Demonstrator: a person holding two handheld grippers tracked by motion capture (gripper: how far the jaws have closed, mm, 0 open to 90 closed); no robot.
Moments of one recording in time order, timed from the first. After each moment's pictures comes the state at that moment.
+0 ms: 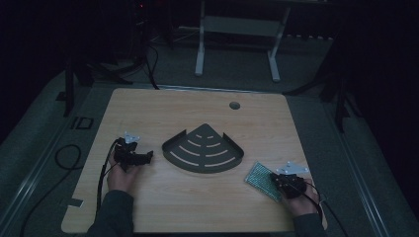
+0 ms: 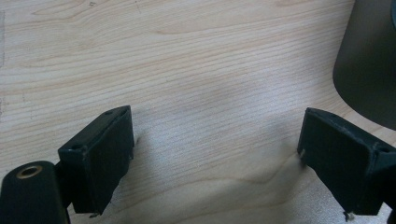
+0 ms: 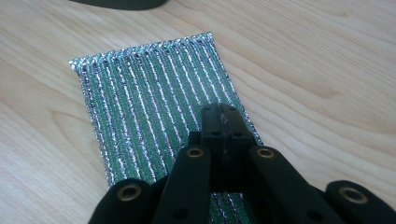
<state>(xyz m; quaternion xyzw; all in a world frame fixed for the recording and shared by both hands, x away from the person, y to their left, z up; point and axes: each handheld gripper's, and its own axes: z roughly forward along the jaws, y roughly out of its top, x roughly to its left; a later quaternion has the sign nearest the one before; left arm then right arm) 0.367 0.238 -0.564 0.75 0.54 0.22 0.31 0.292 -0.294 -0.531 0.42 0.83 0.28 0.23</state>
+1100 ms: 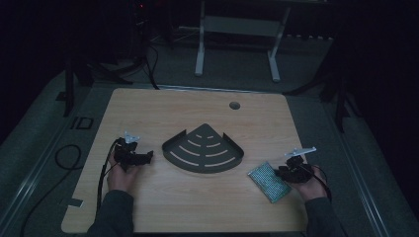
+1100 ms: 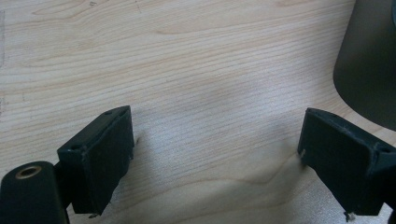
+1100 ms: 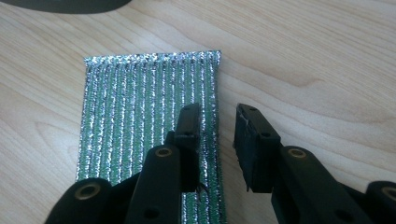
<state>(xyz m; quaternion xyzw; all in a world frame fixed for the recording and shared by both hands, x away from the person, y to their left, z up) 0.368 0.238 -0.564 0.75 0.54 0.22 0.31 0.339 -0.319 -0.511 0.46 0.85 0.25 0.12</state>
